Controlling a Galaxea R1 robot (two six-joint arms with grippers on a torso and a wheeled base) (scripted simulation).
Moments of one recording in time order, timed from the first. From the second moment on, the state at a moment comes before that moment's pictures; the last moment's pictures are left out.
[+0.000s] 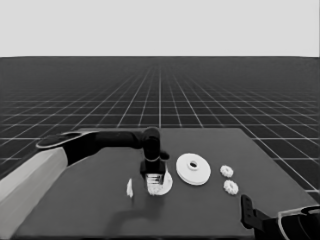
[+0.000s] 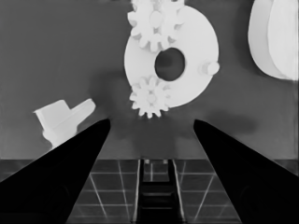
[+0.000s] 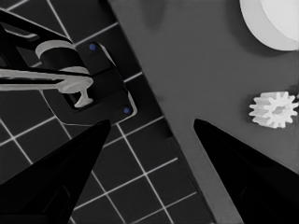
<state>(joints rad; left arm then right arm) 0.02 2.93 -1.39 0.20 1.56 -1.53 -0.35 1.76 -0.39 -0.70 -1.18 0.32</state>
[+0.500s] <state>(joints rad) -0.33 1.81 -0.46 0.31 0.71 0.24 -0.35 1.76 -0.39 -0.70 -1.18 0.32</state>
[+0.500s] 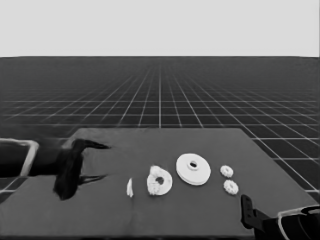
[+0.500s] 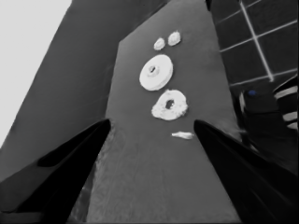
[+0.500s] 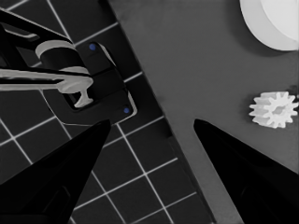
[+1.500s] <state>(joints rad) -0.34 1.75 -0.42 0.31 0.68 0.35 -0.15 2.41 -1.89 -0.18 -1.28 0.54</state>
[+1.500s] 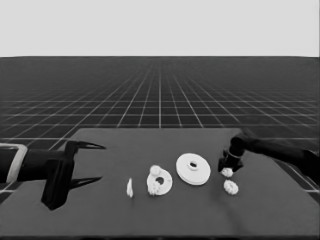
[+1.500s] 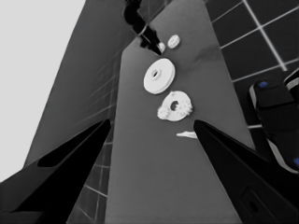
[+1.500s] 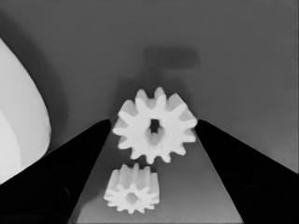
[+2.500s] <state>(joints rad) -0.34 1.75 -0.42 0.31 0.68 0.35 0.02 2.34 -1.74 -0.10 -1.43 0.60</state>
